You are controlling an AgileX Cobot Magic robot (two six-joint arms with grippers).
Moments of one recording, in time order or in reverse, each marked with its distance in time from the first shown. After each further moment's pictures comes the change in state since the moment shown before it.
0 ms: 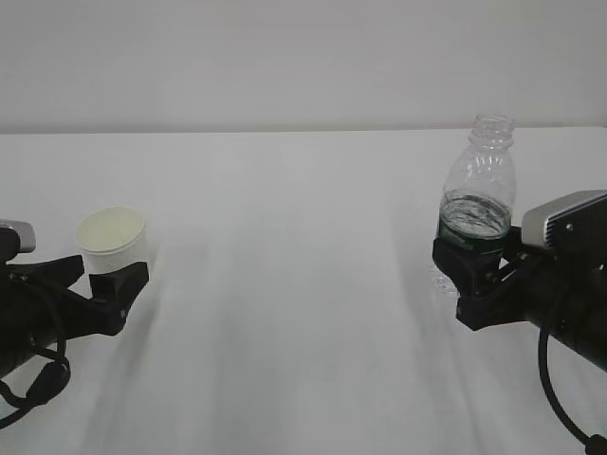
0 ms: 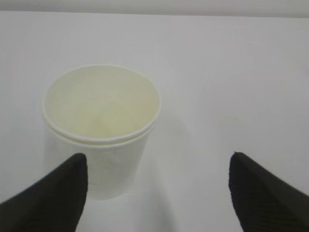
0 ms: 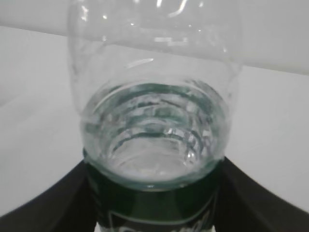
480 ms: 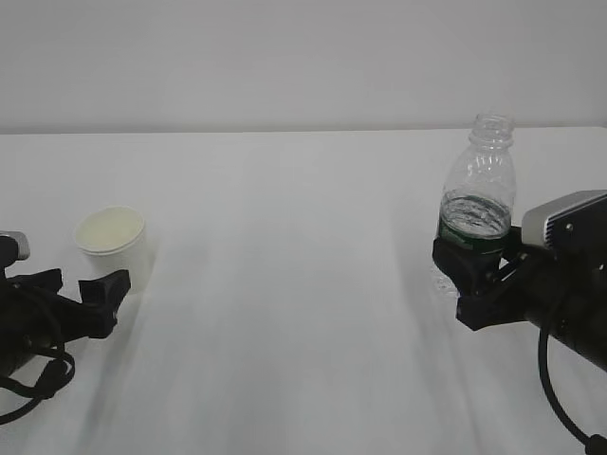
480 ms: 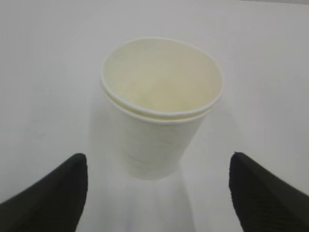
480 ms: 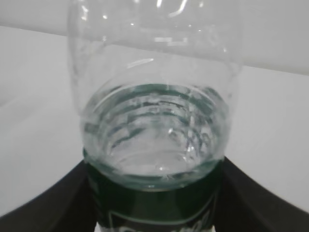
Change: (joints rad) left arm 0.000 0.057 -0.004 -0.138 -0.002 0.025; right arm 0.000 0.000 0.000 0.000 0.000 -0.001
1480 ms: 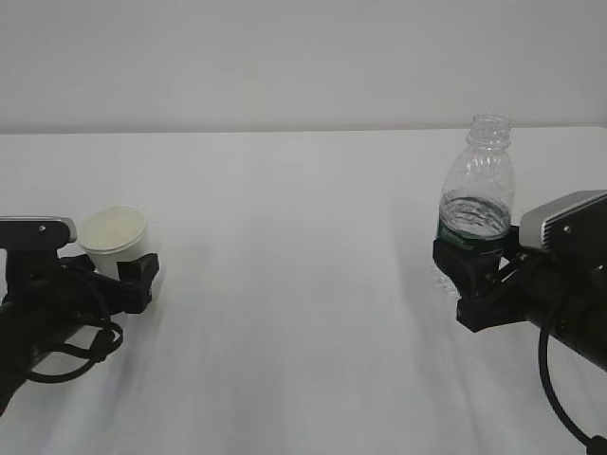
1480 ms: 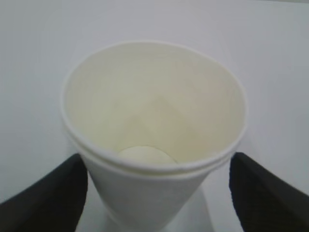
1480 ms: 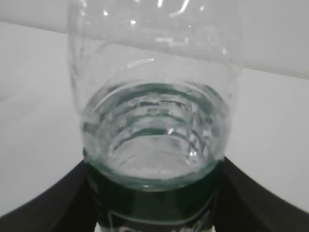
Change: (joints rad) left arm 0.000 0.168 -0.179 -0.011 0.000 0.010; right arm 0.000 0.000 0.000 0.000 0.000 -0.027
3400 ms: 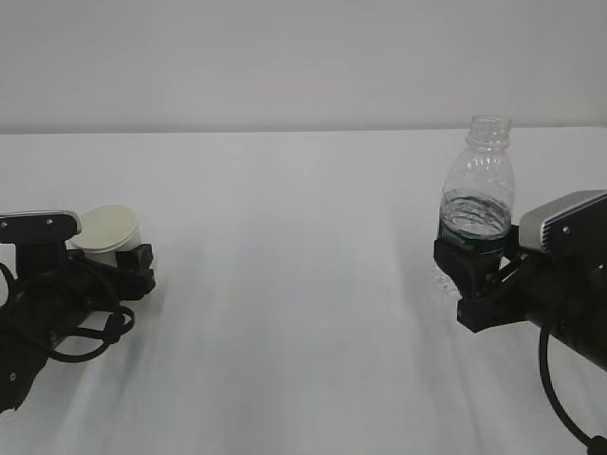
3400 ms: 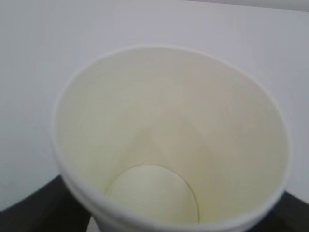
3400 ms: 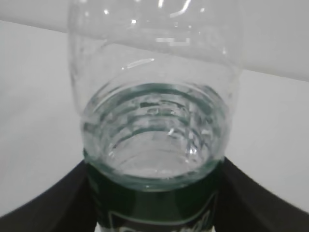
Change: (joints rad) left arm 0.009 0.072 -0.089 -0.067 -0.002 0.000; right arm 0.000 0.000 0.000 0.003 0.000 -0.013
